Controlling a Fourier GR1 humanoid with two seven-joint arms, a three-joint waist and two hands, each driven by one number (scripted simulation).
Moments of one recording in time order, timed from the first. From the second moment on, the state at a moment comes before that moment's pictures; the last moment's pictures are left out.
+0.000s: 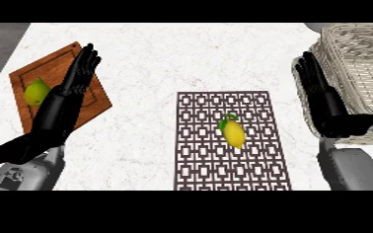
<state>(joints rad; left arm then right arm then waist) -0.21 0.42 -0.22 -1.64 0.17 0.14 -0.19 -0.22 -0.27 0.00 -1.39 -0.13 -0.03 -0.21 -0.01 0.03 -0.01</state>
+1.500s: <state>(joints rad) -0.18 0.45 -0.08 -1.37 0.28 0.14 0.16 -0.76 -0.31 0.50 -1.75 0.37 0.46 0.24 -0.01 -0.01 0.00</state>
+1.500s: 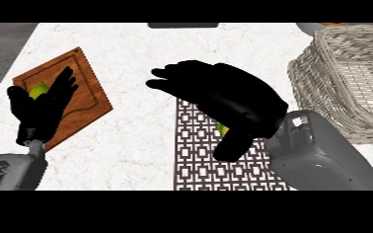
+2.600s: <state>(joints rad) -0.19 0.41 -0.04 -1.38 0.25 0.10 0.18 -0.84 -0.51 0.12 -1.69 -0.06 1.01 0.47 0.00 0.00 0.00</state>
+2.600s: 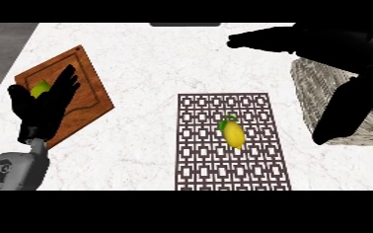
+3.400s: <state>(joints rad) -0.23 0.39 0.01 -1.35 0.21 0.06 0.19 -0.48 -0.39 0.21 -1.66 0.42 0.76 -0.05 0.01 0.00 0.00</state>
